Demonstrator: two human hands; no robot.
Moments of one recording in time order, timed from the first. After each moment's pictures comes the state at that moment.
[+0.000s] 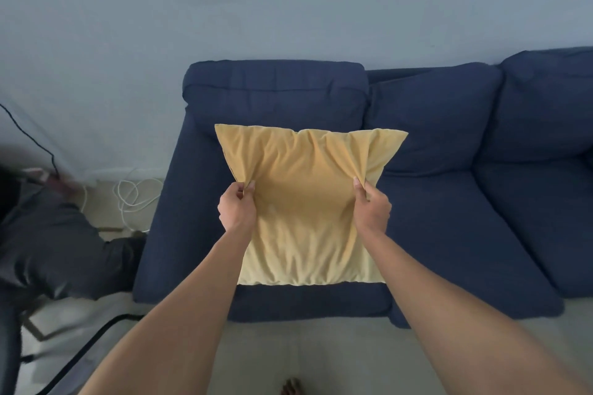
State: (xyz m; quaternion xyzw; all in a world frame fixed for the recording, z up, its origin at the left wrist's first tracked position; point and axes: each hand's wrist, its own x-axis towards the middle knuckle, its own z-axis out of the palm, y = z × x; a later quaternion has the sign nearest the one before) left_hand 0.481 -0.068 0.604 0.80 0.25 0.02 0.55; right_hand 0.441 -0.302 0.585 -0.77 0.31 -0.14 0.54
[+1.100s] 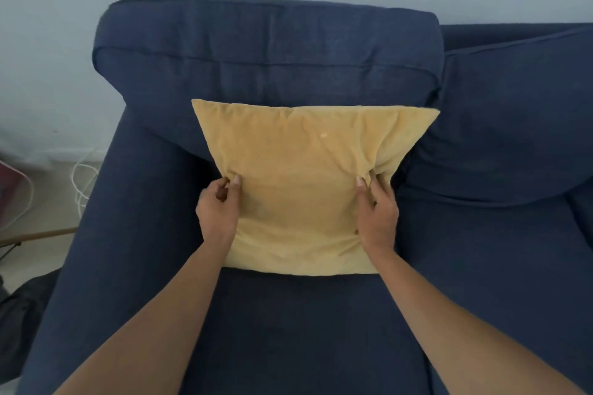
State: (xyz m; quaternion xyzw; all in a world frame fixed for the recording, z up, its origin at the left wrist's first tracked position) left_hand 0.763 -0.092 0.395 0.83 0.25 0.03 0.50; right_hand 0.729 -0.352 0.367 -0.80 0.24 -0.13 0.53
